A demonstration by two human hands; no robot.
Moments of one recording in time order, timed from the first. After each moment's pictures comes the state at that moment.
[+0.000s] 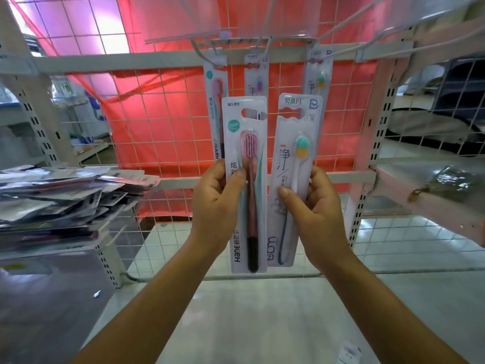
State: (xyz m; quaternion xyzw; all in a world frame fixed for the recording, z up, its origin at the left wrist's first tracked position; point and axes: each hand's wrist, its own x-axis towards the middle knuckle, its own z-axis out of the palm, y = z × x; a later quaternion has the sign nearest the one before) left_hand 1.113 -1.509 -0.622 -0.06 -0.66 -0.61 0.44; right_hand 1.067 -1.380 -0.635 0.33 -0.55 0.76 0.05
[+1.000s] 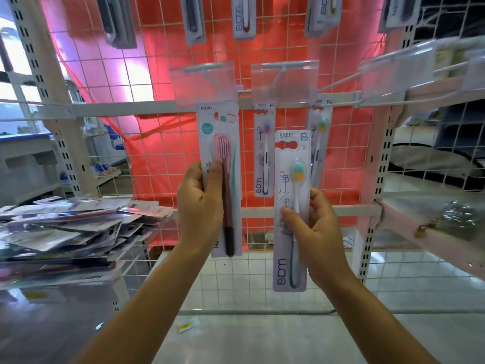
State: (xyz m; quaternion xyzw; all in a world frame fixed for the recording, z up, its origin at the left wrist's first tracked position) left_hand 1.113 -1.537 -0.575 0.01 -0.64 -0.54 0.54; right_hand 1.061 -1.388 -0.614 0.32 -0.58 0.75 0.07
